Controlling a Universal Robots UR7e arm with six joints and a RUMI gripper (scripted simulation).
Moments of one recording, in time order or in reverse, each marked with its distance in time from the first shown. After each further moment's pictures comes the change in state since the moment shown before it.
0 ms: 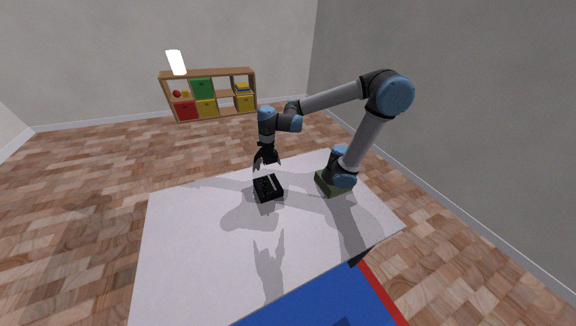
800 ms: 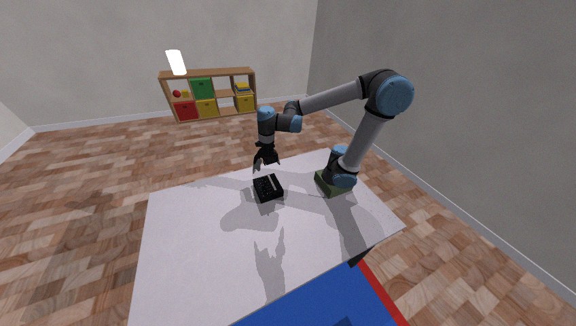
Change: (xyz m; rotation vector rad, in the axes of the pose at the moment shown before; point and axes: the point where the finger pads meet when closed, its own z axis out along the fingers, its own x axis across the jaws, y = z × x) arm -0.002 -0.001 0.001 0.000 0.002 -0.089
